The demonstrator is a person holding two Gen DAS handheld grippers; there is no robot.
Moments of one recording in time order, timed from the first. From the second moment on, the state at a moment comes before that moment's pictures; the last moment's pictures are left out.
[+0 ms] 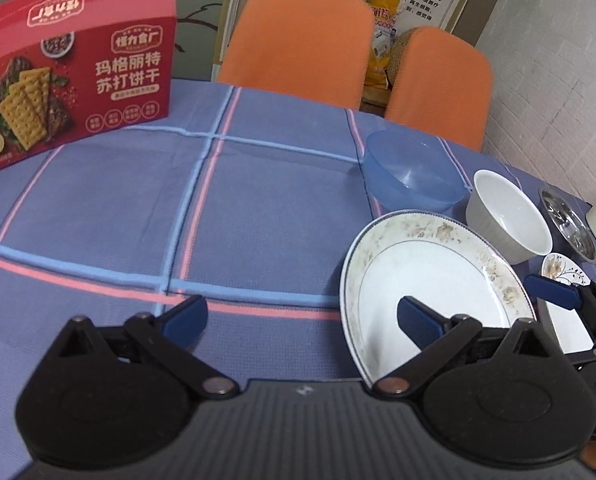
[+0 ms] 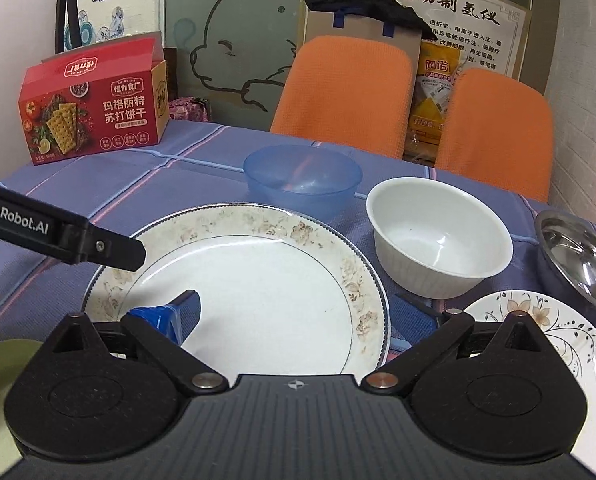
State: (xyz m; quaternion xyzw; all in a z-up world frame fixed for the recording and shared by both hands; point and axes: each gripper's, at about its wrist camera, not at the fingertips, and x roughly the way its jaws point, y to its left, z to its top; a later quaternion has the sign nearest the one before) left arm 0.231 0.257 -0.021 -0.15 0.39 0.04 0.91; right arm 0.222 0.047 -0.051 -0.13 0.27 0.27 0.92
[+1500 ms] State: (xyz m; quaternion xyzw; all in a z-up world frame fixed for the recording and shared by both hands) left arm 0.248 0.225 -0.032 -0.04 0.40 0.07 0.92; right arm 0.225 0.050 -0.073 -0.09 0.30 0.29 0.90
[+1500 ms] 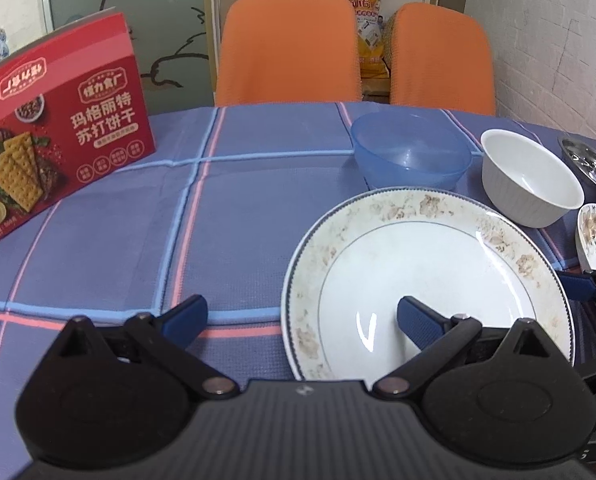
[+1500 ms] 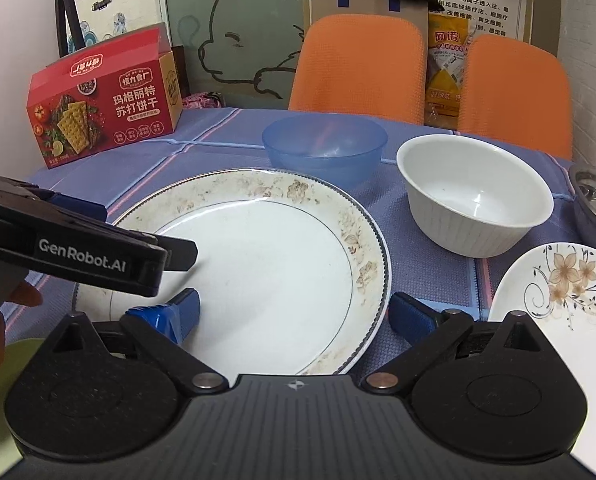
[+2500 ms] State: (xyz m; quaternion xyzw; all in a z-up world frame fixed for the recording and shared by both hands) left arm 0.246 0.201 -0.017 -0.06 0.39 0.01 0.92; right arm 0.209 0.057 -0.049 -0.07 0.29 0.30 0.91
